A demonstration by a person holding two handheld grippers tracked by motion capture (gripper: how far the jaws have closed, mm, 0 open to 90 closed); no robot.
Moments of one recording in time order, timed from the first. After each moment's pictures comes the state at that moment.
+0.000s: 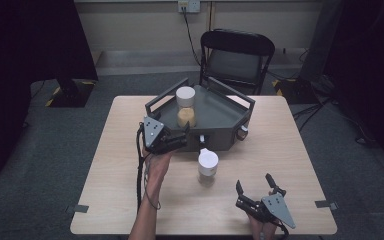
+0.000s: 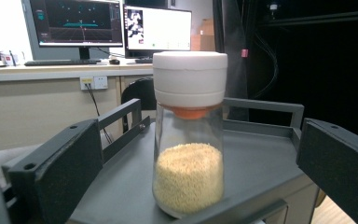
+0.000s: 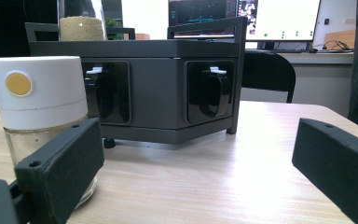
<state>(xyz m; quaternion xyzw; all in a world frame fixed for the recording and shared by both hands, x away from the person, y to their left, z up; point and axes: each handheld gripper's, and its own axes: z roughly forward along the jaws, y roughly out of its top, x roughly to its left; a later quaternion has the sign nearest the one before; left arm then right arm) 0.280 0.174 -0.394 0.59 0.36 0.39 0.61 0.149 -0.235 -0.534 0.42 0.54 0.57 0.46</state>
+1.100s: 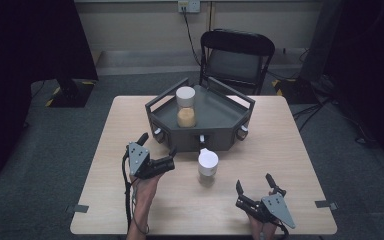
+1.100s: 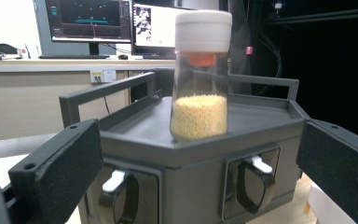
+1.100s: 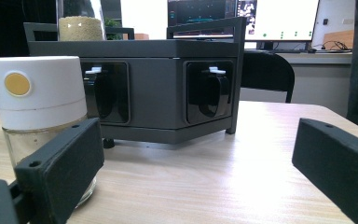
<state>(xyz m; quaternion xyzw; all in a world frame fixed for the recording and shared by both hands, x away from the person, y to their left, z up) 0.232 0.203 -0.436 0.58 0.38 0.38 0.61 0.148 -0.235 -0.534 0.42 0.54 0.57 0.46</state>
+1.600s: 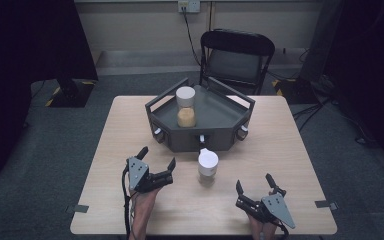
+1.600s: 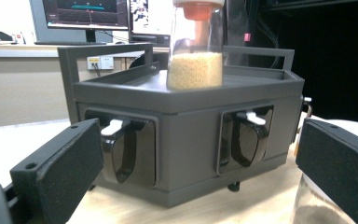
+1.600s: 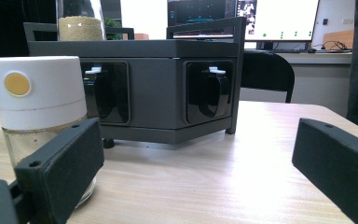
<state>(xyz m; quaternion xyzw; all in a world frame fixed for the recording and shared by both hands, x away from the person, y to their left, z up) 0.211 0.211 -0.467 0.59 0.38 0.38 0.60 0.148 -0.235 -0.534 0.42 0.54 0.57 0.46</state>
